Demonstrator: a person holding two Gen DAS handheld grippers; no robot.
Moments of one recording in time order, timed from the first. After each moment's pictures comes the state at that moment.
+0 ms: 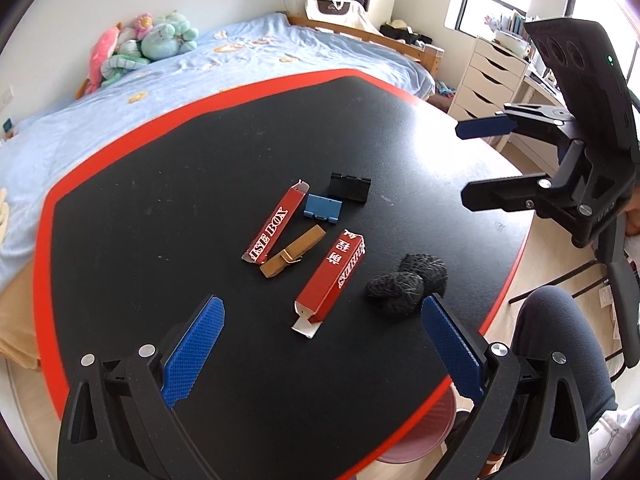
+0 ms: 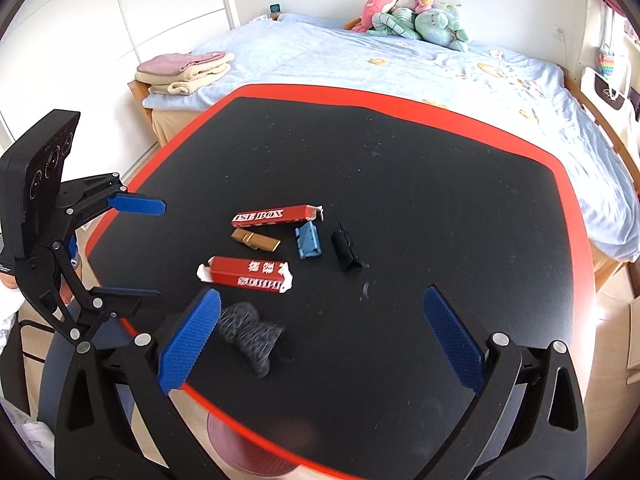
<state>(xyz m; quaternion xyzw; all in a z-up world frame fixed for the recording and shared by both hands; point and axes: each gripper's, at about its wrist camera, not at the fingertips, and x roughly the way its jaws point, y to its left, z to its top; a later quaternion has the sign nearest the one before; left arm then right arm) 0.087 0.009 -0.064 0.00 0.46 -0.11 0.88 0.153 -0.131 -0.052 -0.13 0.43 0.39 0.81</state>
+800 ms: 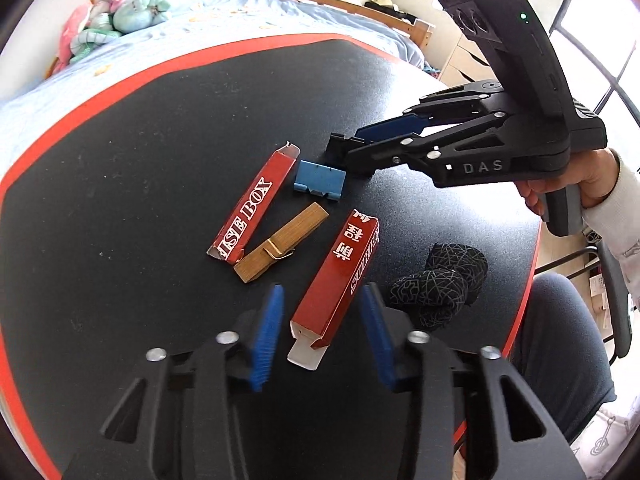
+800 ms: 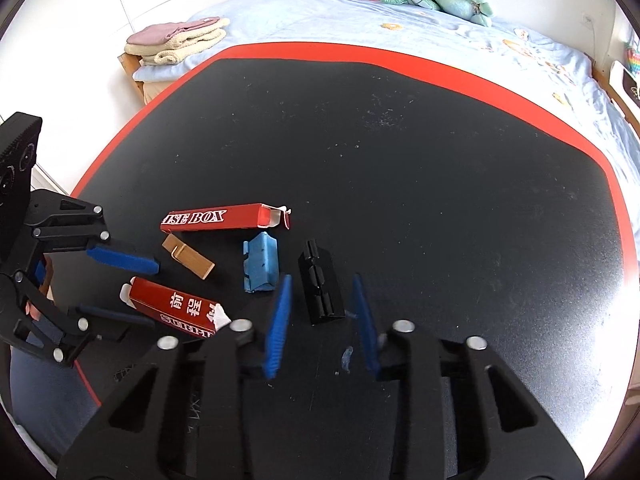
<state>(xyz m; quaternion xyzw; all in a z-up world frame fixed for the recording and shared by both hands) 0.118 0.011 -0.109 -0.01 0.50 -0.16 0.85 0.214 -0.089 -0.119 -0.16 0.46 0.40 0.78</state>
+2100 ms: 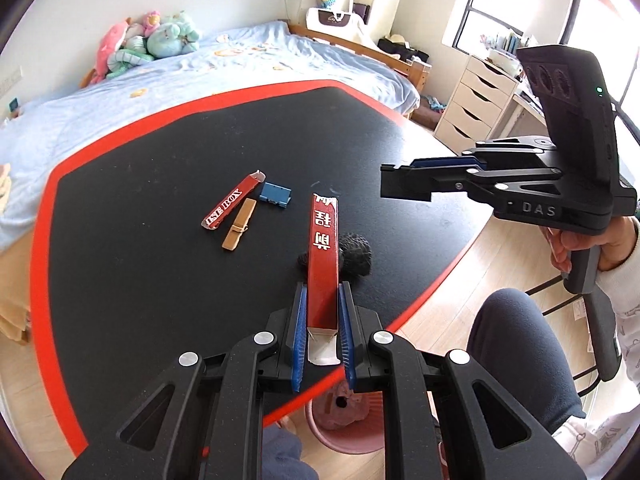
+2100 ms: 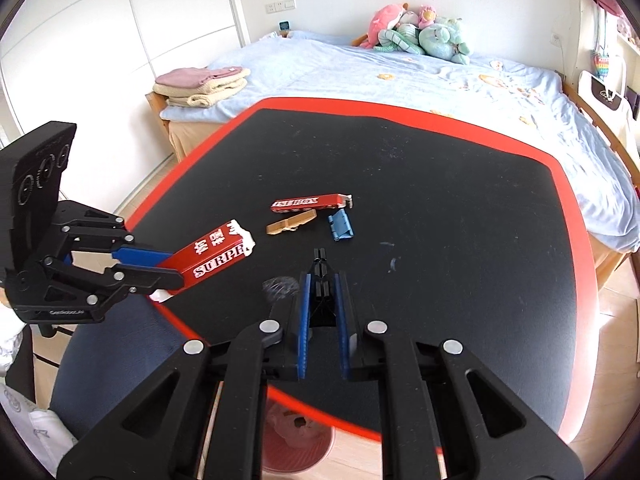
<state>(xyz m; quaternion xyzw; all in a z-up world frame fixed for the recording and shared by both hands) 0.022 -0.020 -0.033 -0.03 0.45 -0.11 0.89 0.088 -0.159 -0.030 -0.11 0.40 0.40 0.82</state>
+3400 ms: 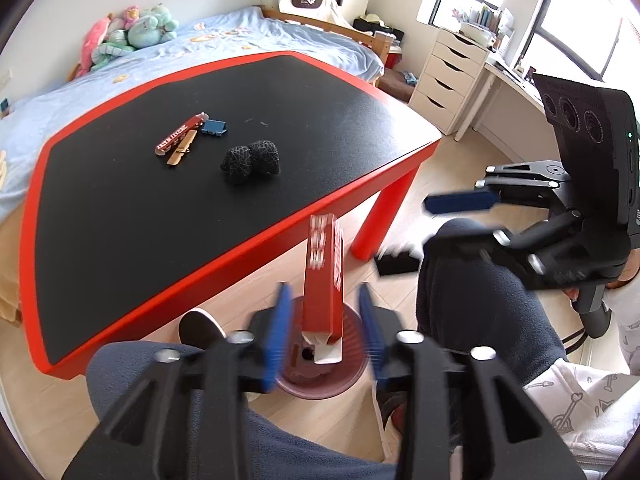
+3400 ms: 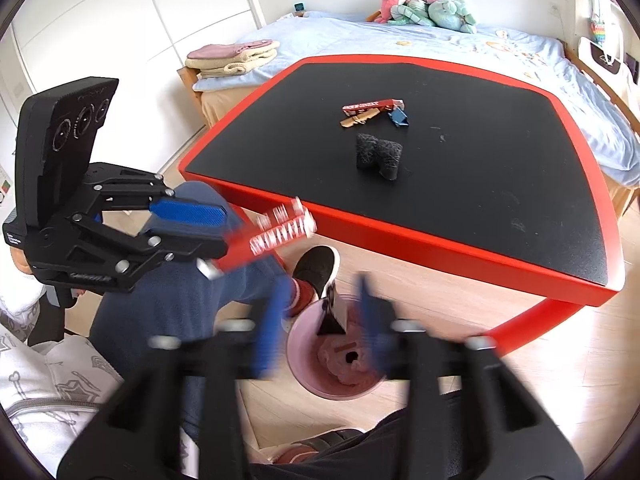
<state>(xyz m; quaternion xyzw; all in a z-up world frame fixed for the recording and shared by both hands) -0.066 -0.082 -0.052 -0.02 0.47 -0.13 0.87 -0.057 -0.209 -0.060 -0.09 0.44 0.41 0.80</state>
